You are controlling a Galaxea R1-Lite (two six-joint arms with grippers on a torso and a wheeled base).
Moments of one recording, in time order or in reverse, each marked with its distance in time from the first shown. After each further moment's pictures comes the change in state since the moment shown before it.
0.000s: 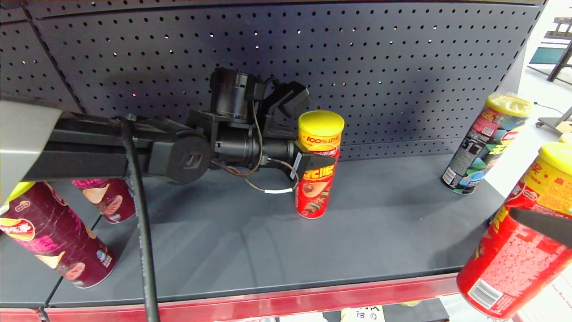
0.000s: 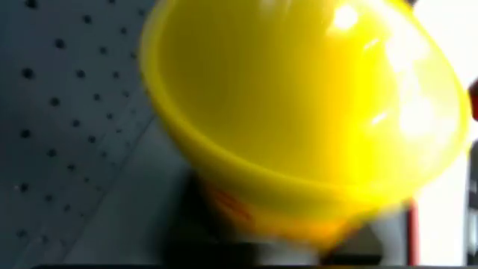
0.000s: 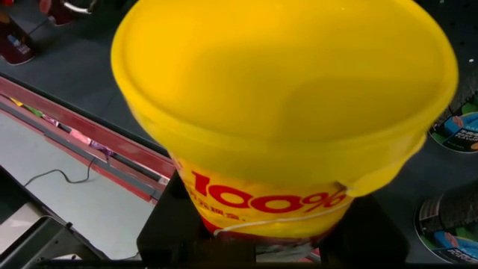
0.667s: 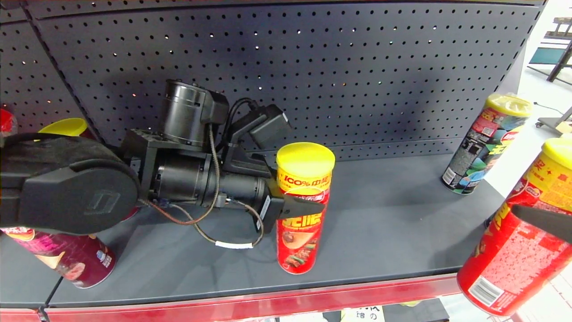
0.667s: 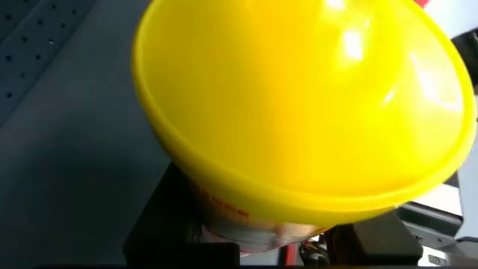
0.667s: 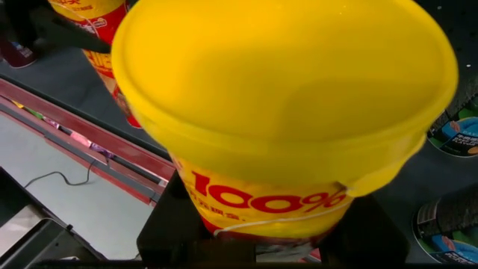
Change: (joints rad) left arm -0.043 -0.264 0.331 0.039 -0.069 0.000; right arm 0.001 0.001 -0.011 0.000 0.002 0.000
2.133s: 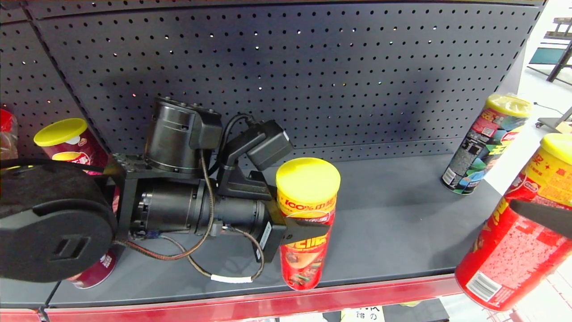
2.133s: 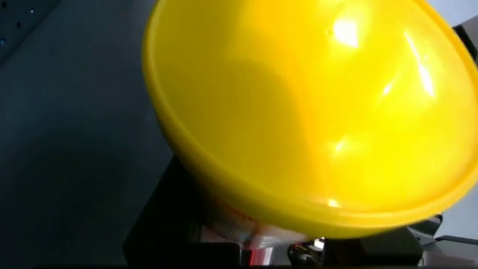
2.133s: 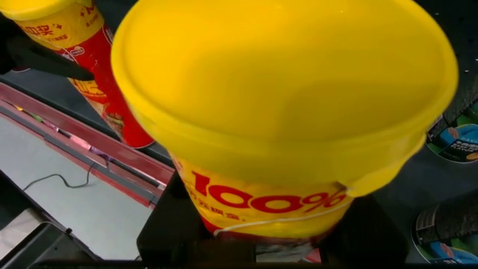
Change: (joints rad) left arm -0.064 -0.064 0.136 -0.078 0.069 -0.056; right arm 0.000 0.012 -0.010 -0.010 0.000 0.001
